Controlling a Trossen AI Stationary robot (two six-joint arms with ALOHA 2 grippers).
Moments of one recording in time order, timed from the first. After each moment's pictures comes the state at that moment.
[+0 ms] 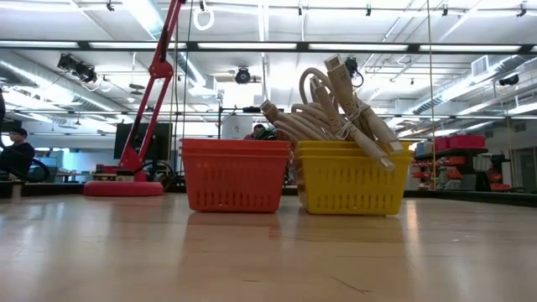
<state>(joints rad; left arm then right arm) -0.21 1.26 1.25 -0.28 -0.64 -0.61 0.18 1.07 1.08 0.01 0.16 0.30</state>
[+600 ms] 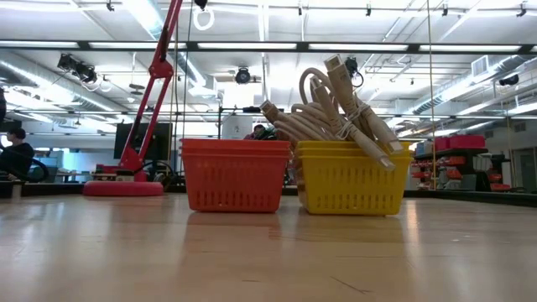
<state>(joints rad) -0.12 1.31 1.25 -0.12 -0.52 -0.58 0.18 1.08 1.08 -0.03 0.12 0.29</state>
